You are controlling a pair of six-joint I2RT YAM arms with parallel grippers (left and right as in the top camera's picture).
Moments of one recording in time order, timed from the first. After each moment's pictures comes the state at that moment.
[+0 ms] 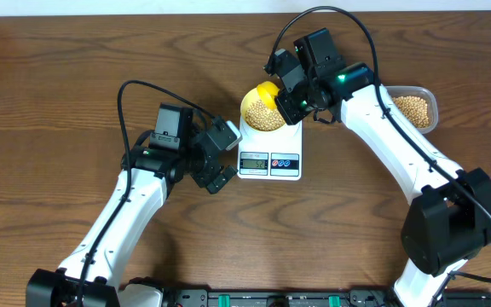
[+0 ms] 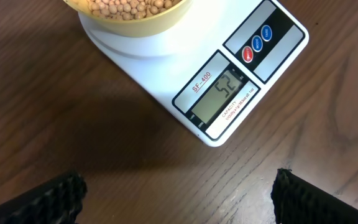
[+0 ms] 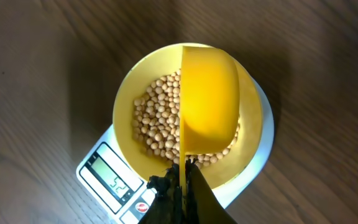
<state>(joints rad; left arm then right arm) -0.24 1.39 0.89 -0.57 0.37 0.60 0.45 1.89 1.61 -0.76 -0.27 -0.17</state>
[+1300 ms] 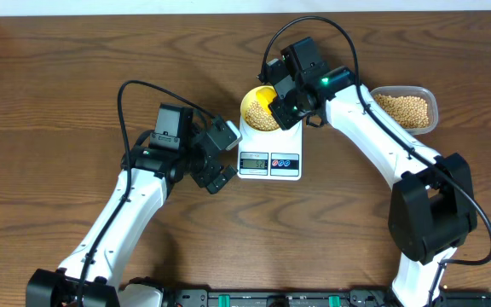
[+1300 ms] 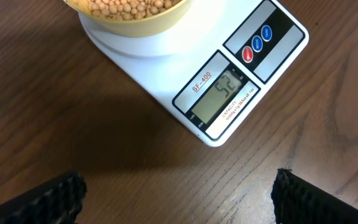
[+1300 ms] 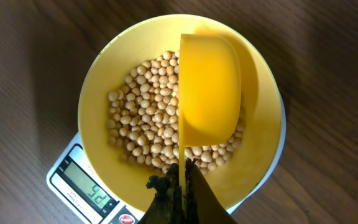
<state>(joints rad) -0.24 1.39 0.89 -0.57 0.37 0.60 0.48 1.98 1.61 -0.74 -0.20 -0.16</state>
